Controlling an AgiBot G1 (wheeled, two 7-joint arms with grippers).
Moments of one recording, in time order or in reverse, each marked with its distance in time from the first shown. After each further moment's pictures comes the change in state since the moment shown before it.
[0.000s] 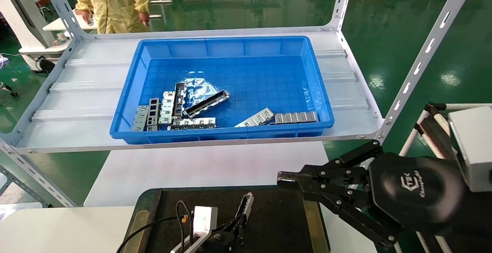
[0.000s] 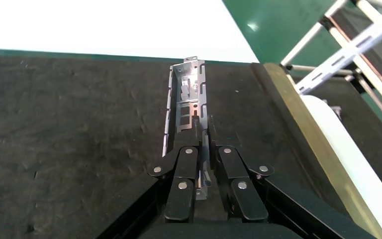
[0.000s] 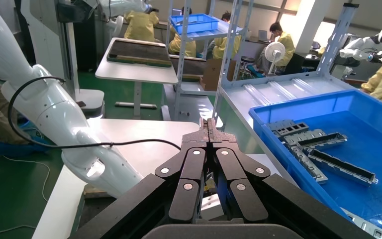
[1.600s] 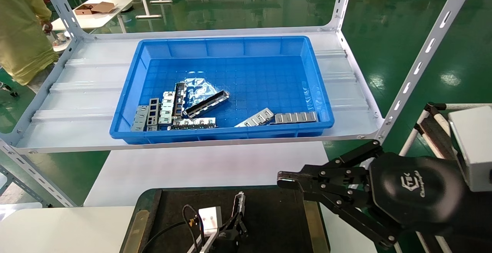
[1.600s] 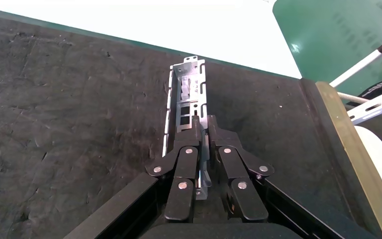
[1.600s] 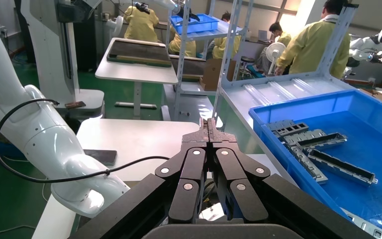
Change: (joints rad) left arm 0.028 0.210 -0.044 0.137 0.164 -0.224 -0.149; right arm 0.001 0.001 -0.003 0.000 0.002 0.001 -0.001
